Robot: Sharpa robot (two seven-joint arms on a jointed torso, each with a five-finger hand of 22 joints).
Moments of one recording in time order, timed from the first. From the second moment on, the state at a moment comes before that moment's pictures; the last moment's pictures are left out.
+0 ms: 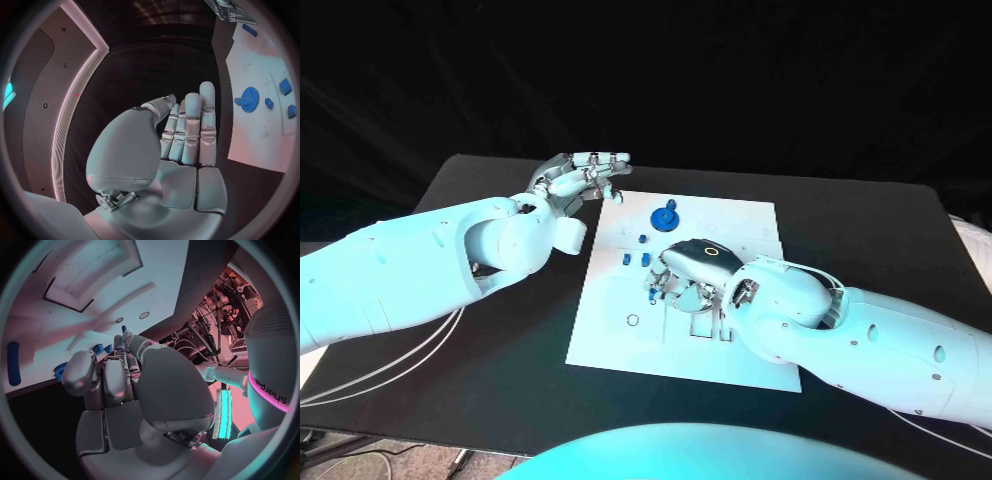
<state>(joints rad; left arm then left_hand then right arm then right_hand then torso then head) 1.18 -0.82 -0.02 1.49 0.07 -0.26 0.36 1.39 -0.12 0.48 0.01 0.13 0.98 0.21 0.12 0.07 1.02 0.13 0.26 0.07 1.13 0.04 1.00 0.53 0.16 1.16 0.13 0.61 0.75 0.91 -0.70 0.10 1.70 -1.77 -0.21 -0.17 1.45 -0.09 0.48 0.03 0.07 1.18 0.11 0.07 0.09 1.25 0.05 0.06 0.09 1.47 -0.04 1.24 1.16 0.10 1.38 0.06 1.24 0.99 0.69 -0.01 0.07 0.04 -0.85</state>
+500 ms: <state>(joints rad) 1.18 -0.82 -0.02 1.49 0.06 -0.26 0.36 1.39 -0.12 0.48 0.01 0.13 0.98 0.21 0.12 0.07 1.02 0.13 0.26 0.07 1.13 0.04 1.00 0.53 0.16 1.16 0.13 0.61 0.75 0.91 -0.70 0.10 1.70 -1.78 -0.19 -0.18 1.45 -0.09 0.48 0.03 0.07 1.18 0.11 0.06 0.10 1.25 0.05 0.06 0.09 1.47 -0.04 1.24 1.16 0.10 1.38 0.06 1.24 0.99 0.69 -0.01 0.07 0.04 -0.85</state>
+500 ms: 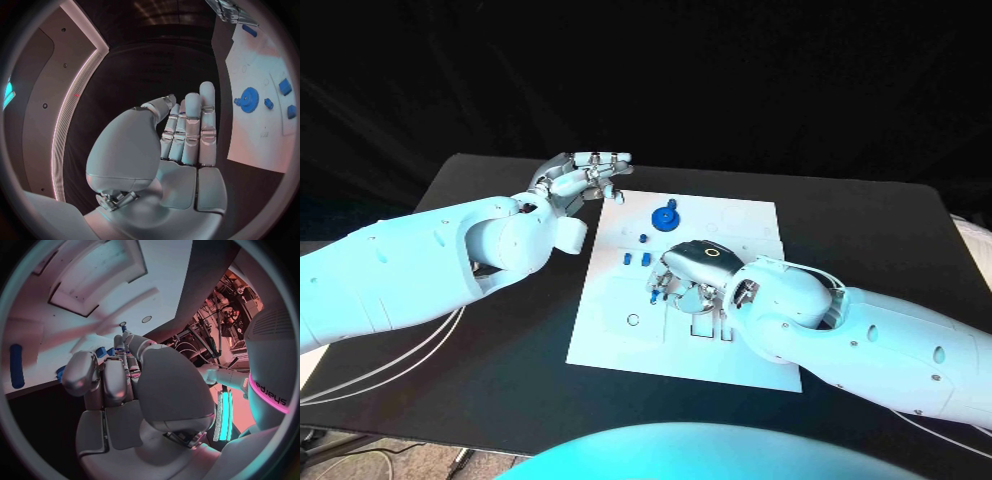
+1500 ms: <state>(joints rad) 1.18 -0.82 -0.02 1.49 0.06 -0.26 0.35 1.39 -0.12 0.48 0.01 0.13 0.98 0.21 0.12 0.07 1.01 0.13 0.26 0.08 1.13 0.04 1.00 0.53 0.16 1.16 0.13 0.61 0.75 0.91 -0.68 0.08 1.68 -1.83 -0.16 -0.20 1.39 -0.13 0.48 0.03 0.09 1.07 0.14 0.06 0.07 1.11 0.08 0.06 0.06 1.47 0.00 1.24 1.14 0.10 1.37 0.08 1.22 0.96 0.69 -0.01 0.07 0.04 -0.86</state>
